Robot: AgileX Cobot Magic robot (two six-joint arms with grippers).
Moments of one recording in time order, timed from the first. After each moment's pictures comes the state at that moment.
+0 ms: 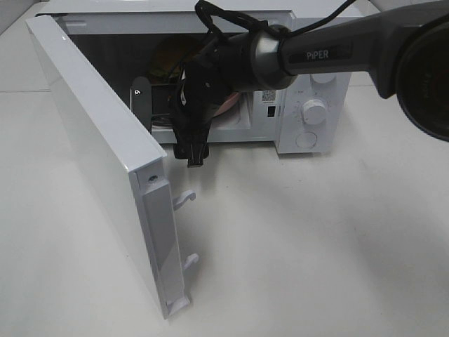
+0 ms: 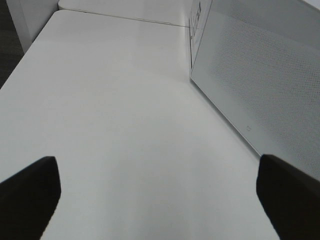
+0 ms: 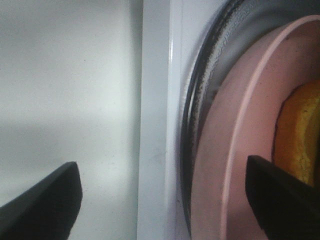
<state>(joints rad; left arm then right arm) -0.02 0.00 -0.52 0.00 1.08 -0.11 0.69 2.35 -1.76 -0.36 0.36 -0.81</state>
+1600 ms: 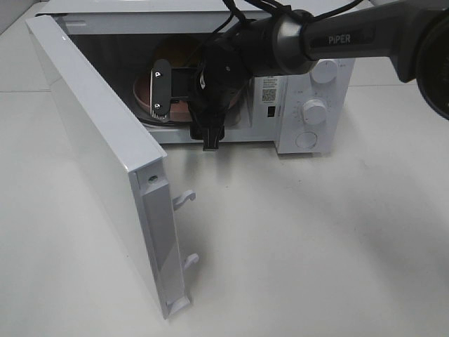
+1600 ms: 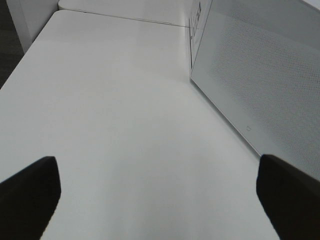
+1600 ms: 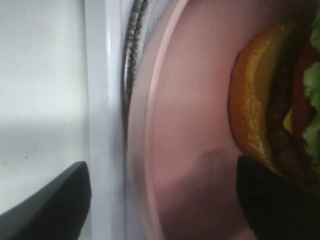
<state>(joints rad) -0.02 0.00 -0.52 0.00 1.08 -0.11 0.63 2.33 -1.77 -0.37 0.35 -0.81</state>
